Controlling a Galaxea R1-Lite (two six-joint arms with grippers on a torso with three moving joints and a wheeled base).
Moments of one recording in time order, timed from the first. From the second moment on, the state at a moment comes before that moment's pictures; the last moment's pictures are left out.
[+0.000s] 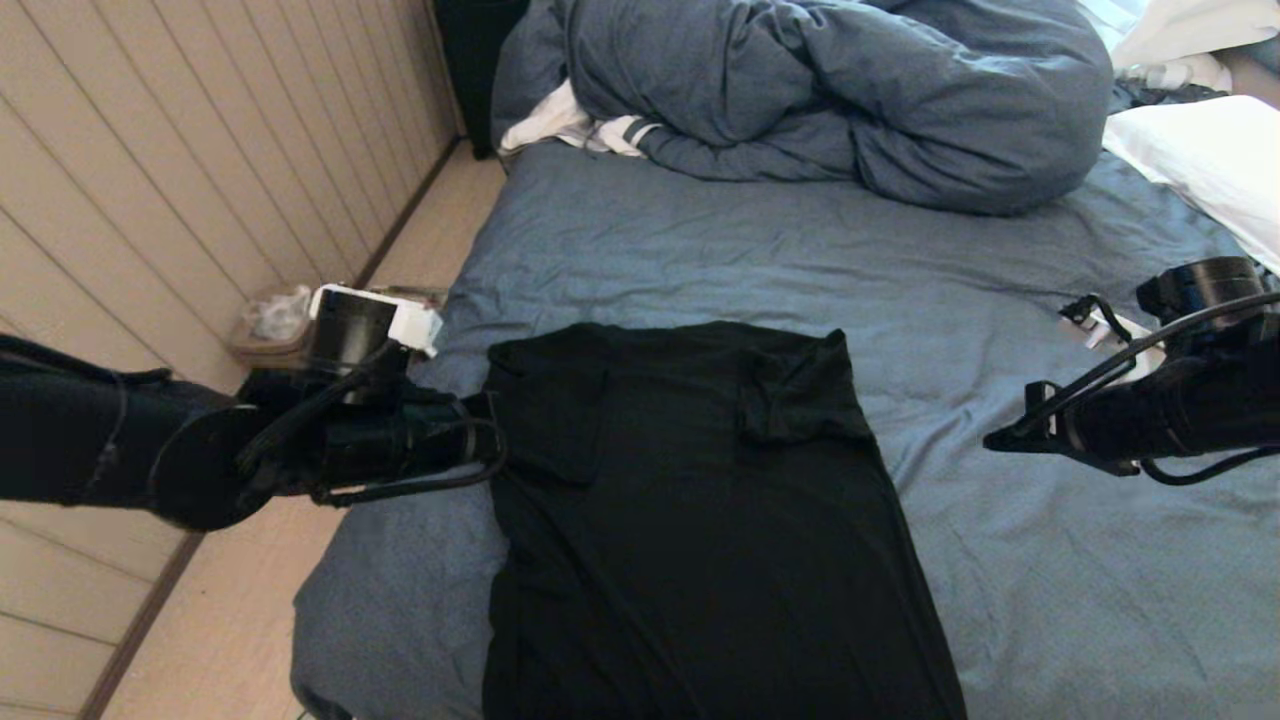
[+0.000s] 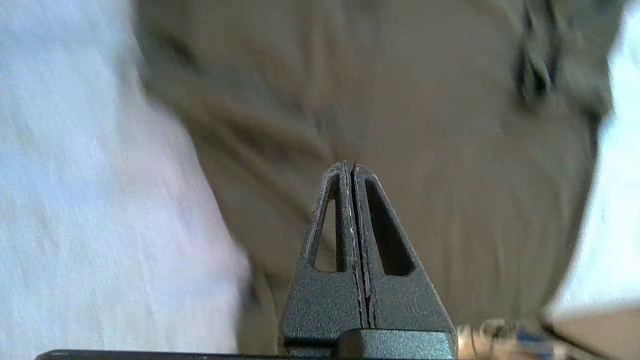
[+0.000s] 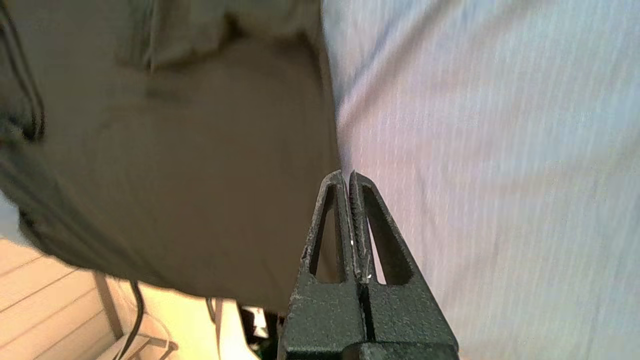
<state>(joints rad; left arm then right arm) -0.45 1.80 -1.02 -0.24 -0.05 -0.49 -0.15 1.74 -1.19 0.27 0.39 0.13</state>
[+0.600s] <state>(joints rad) -0.40 1.87 -0.93 -0.17 -0.11 -0.46 -0.14 1.75 -1.00 0.21 0.40 0.08</state>
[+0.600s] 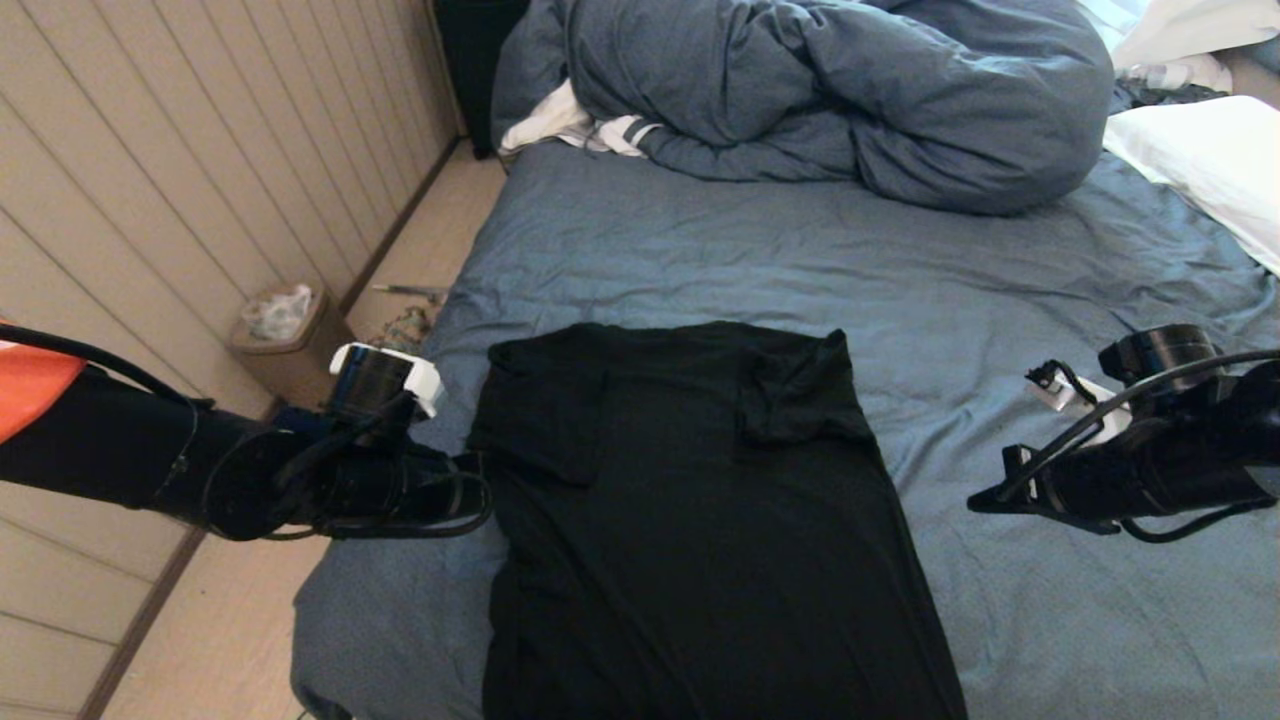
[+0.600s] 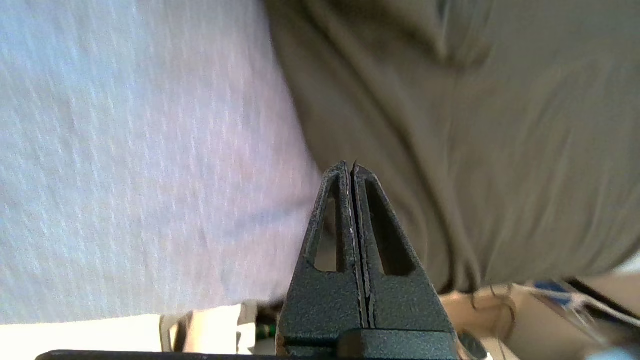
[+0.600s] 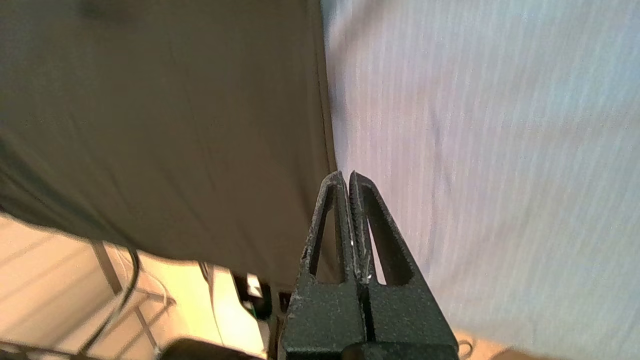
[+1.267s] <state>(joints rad) -0.42 1.89 -0.81 -0.32 -0.12 -0.46 -0.15 1.67 -0.81 0.18 0.49 -0.01</state>
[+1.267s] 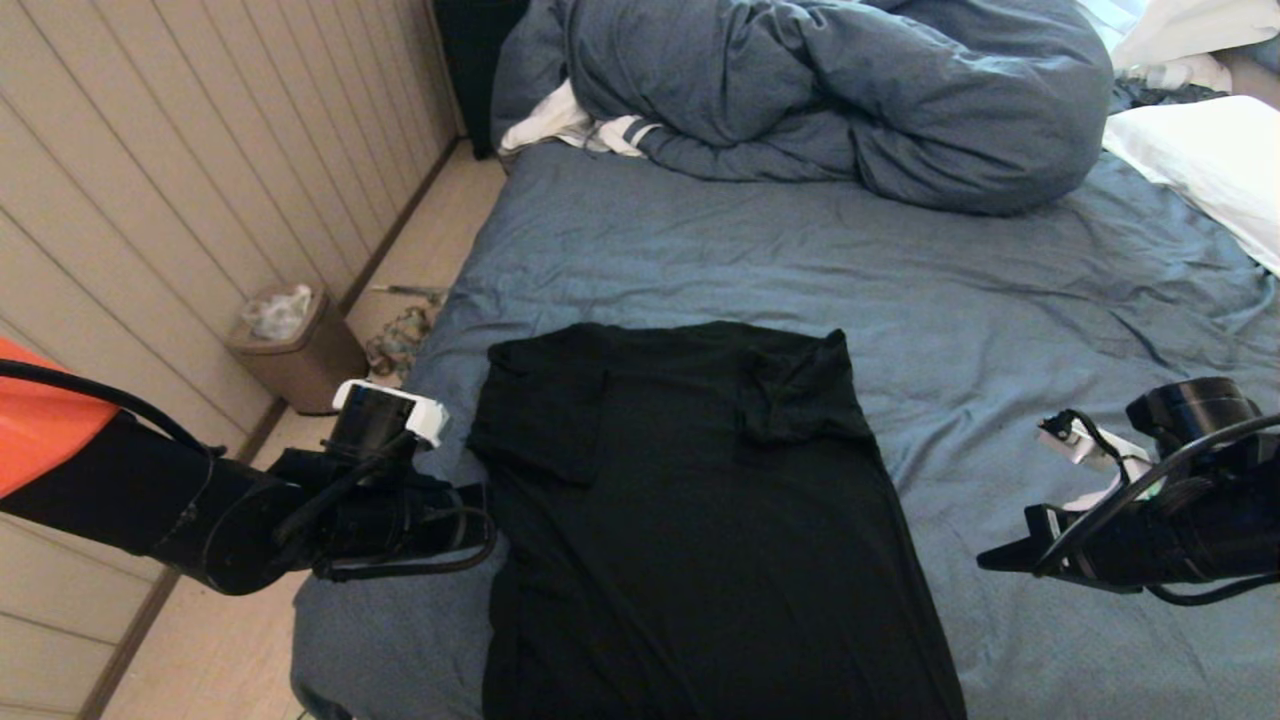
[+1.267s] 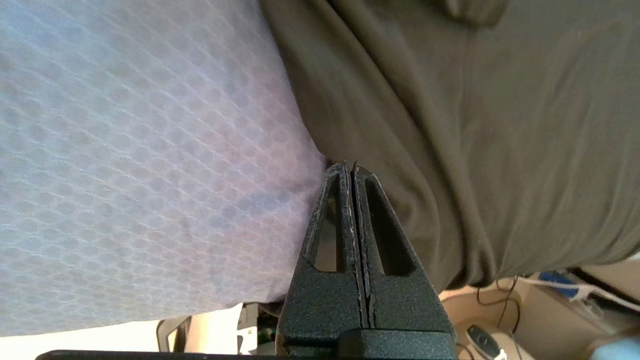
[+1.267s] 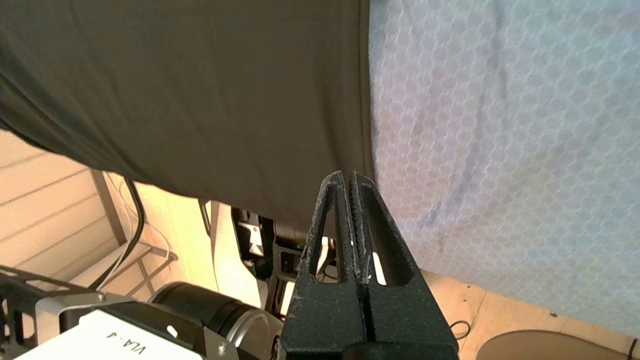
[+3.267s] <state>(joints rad) -0.50 2.05 -0.71 -0.51 -0.04 -0.43 -0.16 1.67 -0.80 0.18 0.50 -0.01</state>
